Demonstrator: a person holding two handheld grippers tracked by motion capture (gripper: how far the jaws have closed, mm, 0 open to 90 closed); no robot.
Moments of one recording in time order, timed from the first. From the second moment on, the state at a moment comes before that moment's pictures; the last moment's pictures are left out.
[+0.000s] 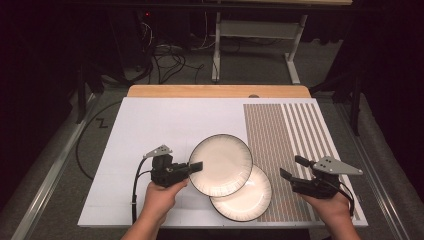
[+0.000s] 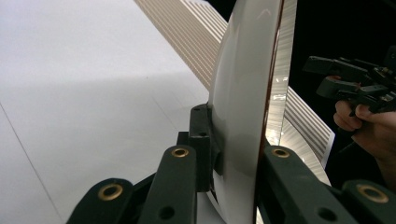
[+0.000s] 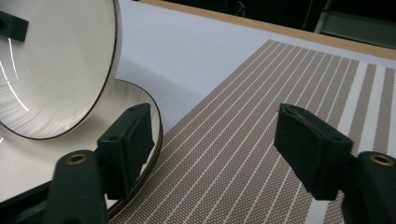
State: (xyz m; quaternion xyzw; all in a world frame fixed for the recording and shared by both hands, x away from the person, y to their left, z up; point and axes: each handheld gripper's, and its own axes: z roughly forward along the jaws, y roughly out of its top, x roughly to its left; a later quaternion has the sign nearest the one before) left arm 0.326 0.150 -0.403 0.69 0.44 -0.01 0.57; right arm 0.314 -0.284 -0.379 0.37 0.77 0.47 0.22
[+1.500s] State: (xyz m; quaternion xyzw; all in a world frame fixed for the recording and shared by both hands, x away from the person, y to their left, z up) left arm 0.306 0.151 -0.404 0.71 0.38 0.06 0.60; right arm 0.314 -0.226 -0.375 0.33 0.78 0.50 0.18
